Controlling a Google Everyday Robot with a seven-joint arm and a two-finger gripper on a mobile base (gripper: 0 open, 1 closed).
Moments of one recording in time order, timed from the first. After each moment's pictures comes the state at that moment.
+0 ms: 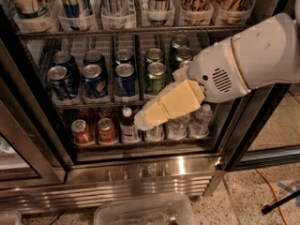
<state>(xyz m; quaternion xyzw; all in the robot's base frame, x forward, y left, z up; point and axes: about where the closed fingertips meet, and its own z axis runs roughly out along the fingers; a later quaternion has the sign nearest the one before) 0.417 -0.021 0.967 -0.44 0.78 0.31 0.32</state>
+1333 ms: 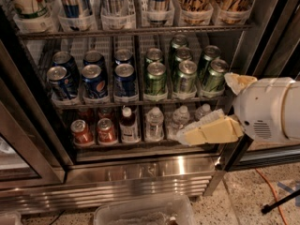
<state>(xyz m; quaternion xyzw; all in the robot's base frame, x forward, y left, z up) 0.422 -0.112 0.938 -0.40 0.78 0.14 0.46</state>
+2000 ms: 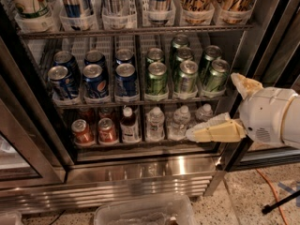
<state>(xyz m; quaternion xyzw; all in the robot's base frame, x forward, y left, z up) 0.446 -0.137 0.917 -0.40 0.75 0.11 0.52</state>
